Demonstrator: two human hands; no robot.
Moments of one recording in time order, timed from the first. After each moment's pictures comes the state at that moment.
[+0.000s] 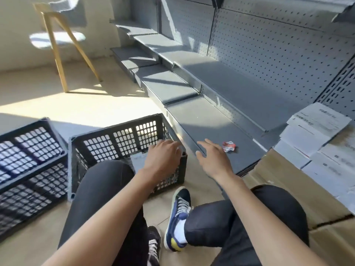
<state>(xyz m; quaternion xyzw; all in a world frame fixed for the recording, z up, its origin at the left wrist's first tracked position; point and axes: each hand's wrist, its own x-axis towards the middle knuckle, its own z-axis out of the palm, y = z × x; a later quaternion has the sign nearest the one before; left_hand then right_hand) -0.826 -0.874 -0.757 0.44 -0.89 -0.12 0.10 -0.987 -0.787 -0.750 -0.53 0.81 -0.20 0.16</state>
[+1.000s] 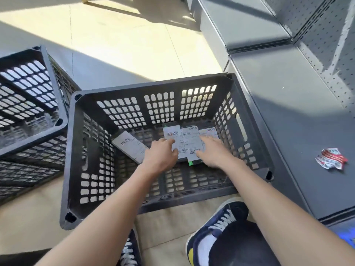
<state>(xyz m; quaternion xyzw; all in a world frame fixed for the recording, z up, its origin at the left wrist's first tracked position) -0.723 -1.091 -1.003 0.62 -0.71 -0.32 -0.06 -0.910 -1.076 -0.996 -0.58 0.72 0.08 0.37</state>
